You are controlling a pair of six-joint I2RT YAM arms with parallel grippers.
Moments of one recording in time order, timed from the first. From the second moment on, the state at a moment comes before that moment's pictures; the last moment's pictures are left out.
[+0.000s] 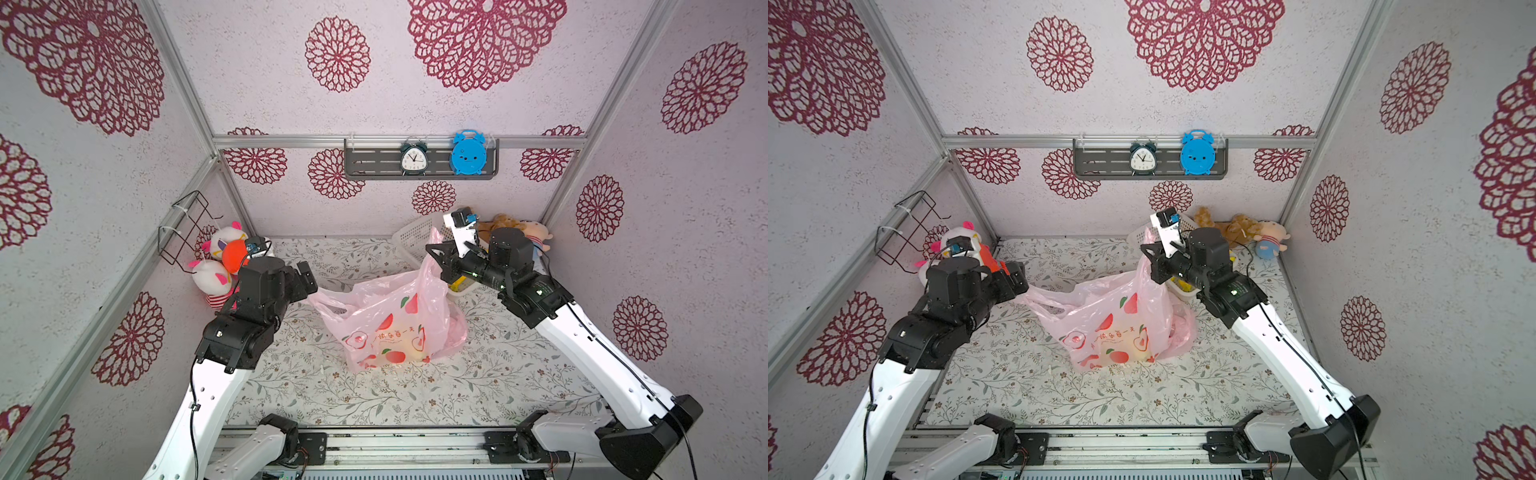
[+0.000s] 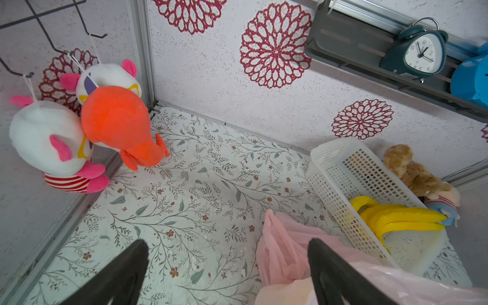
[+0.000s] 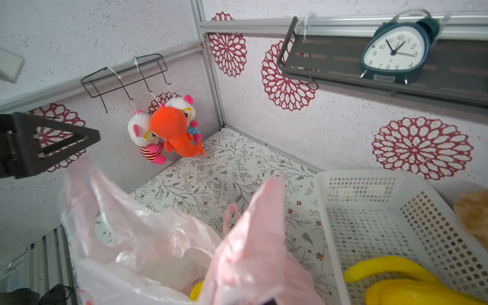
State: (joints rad) left arm -0.31 0.94 1.26 -0.77 -0.37 -0.43; right arm 0.57 1.28 1.41 -0.37 -0.25 0.11
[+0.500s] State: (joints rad) left arm -0.31 0.39 0.65 -0.34 -0.13 -0.48; right arm 0.42 1.34 1.41 -0.40 -0.37 0.21
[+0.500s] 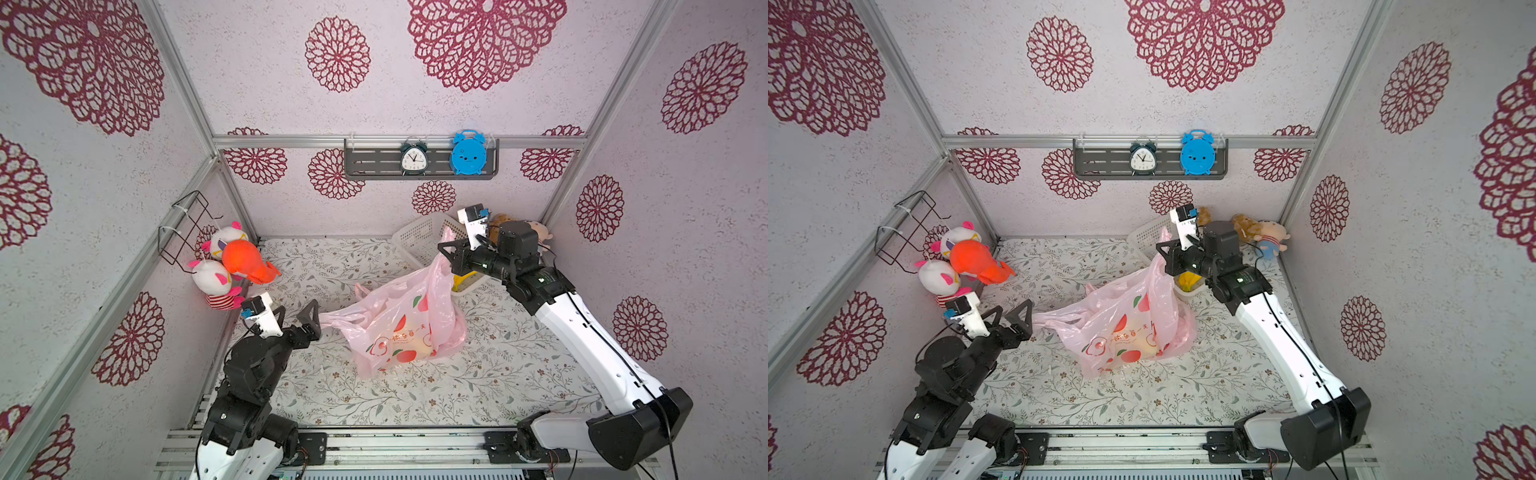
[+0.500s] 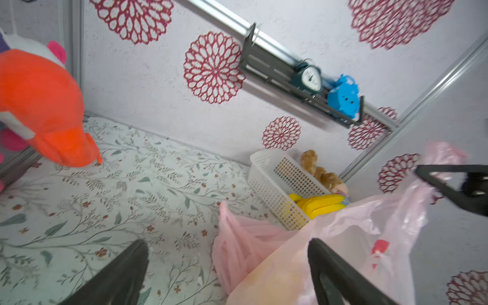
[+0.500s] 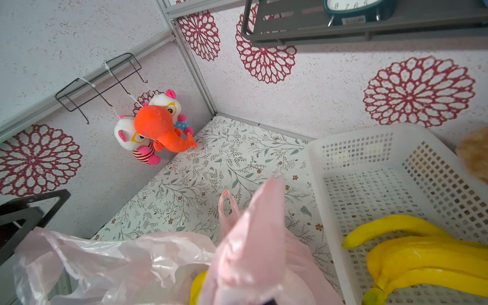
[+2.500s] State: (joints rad) left arm -0.39 0.83 0.35 0.65 0.68 -0.49; right arm 0.36 1.52 1.56 -0.52 -0.46 0.30
